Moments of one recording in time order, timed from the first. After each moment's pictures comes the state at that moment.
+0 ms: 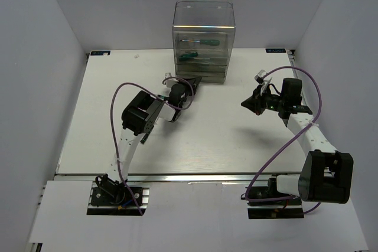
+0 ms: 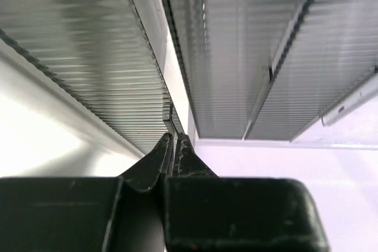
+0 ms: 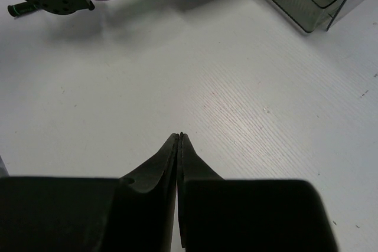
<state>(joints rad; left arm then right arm) -0.55 2.45 1.34 1.08 -0.19 -1.46 -0.02 1.27 0.81 -0.17 -0.92 -0.37</state>
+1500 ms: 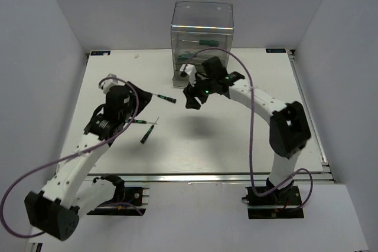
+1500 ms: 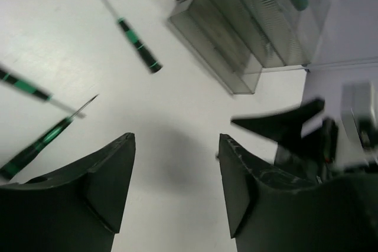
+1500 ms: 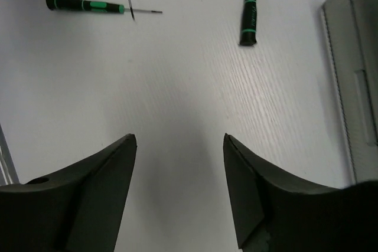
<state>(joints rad) -0.40 1.04 0.92 -0.34 -0.20 -0.99 0.60 1.77 1.44 -0.47 -0.56 -0.39</state>
